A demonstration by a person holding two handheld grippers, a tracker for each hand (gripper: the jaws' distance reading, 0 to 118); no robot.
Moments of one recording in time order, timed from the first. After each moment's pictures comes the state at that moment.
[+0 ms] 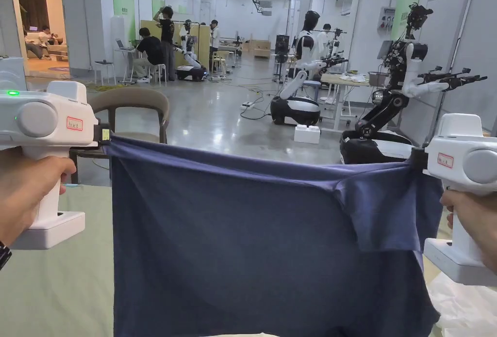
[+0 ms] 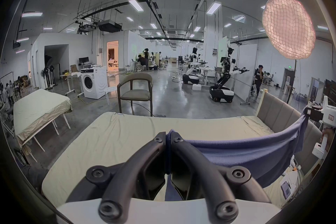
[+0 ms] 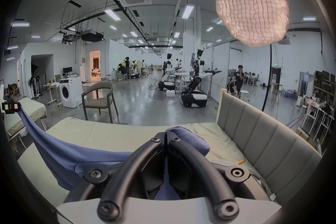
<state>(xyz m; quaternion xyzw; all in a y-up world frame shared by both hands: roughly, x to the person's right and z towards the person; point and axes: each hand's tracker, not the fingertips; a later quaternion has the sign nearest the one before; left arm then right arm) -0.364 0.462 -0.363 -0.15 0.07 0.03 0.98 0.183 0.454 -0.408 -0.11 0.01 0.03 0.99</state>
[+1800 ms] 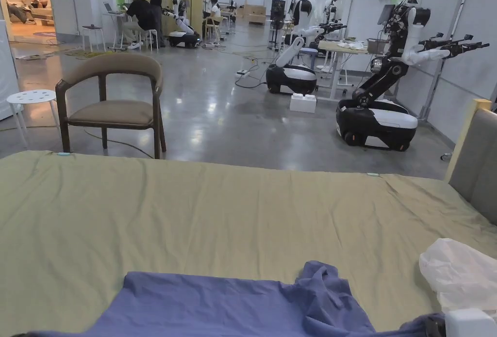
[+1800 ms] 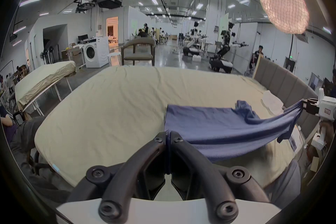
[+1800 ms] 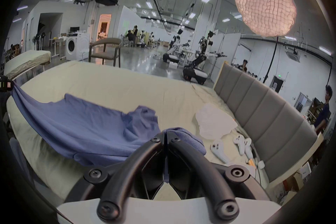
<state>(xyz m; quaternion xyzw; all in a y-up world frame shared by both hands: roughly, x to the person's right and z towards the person) -0.361 0.218 -0.135 -0.28 0.06 0.05 0.96 0.175 0.220 -0.220 -0.24 0.02 0.14 0.96</state>
